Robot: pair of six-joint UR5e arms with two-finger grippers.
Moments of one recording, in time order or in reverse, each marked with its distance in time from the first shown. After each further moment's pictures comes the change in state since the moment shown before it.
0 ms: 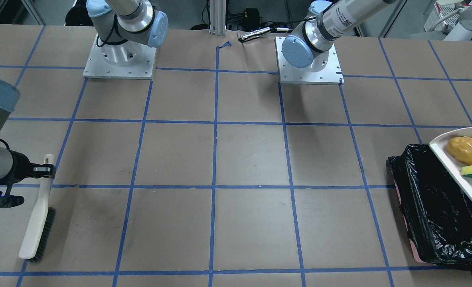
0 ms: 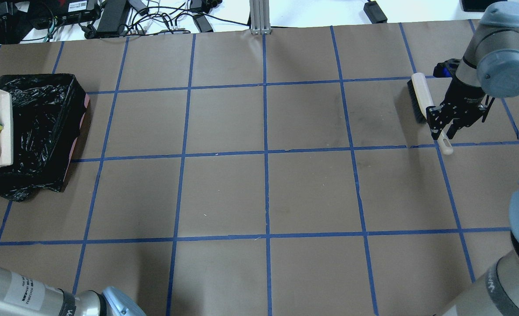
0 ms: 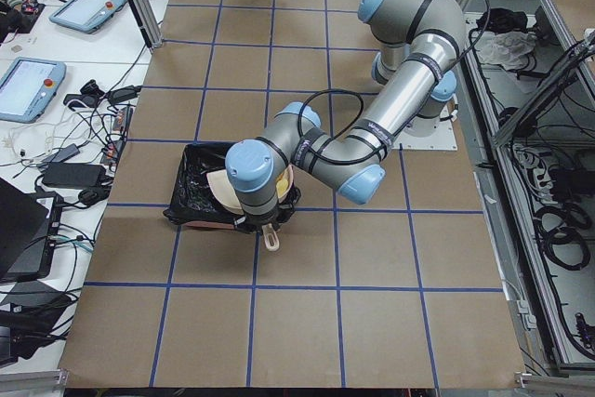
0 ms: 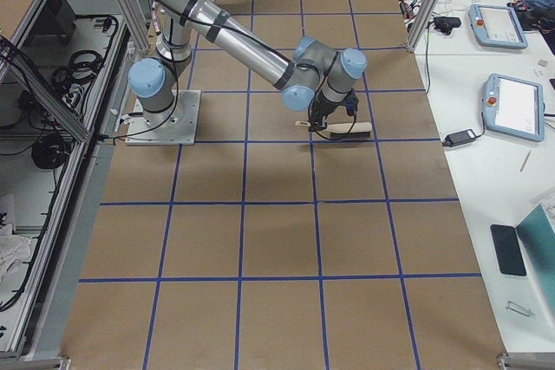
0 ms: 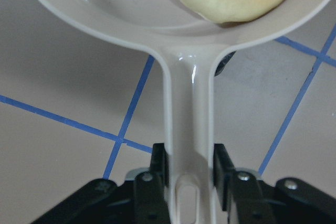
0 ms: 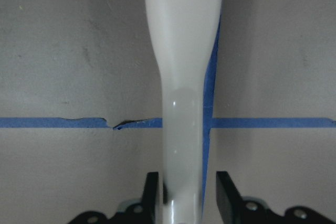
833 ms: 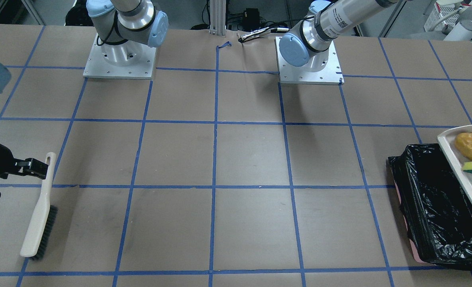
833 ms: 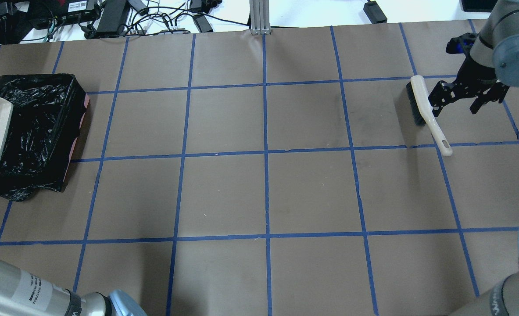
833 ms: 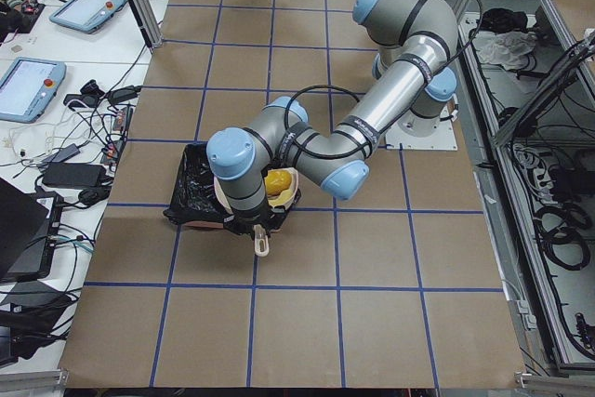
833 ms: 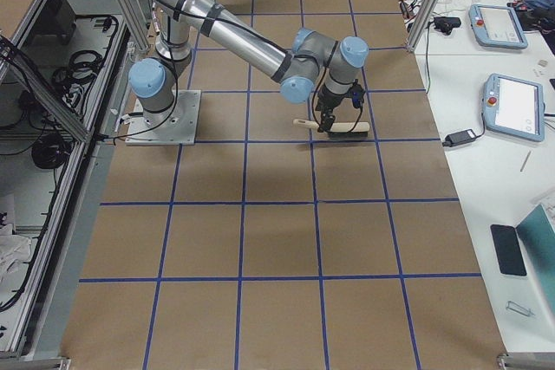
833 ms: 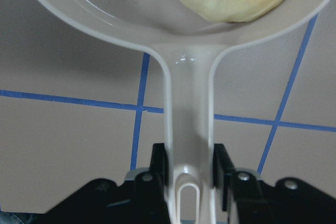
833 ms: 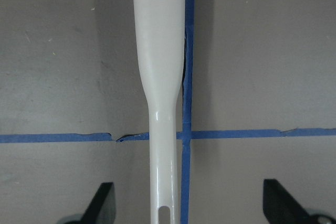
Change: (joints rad) left arm -0.085 -0.025 0.072 0.043 0.178 0.082; right arm 0.005 -0.113 -0.038 -0.037 0.026 0.003
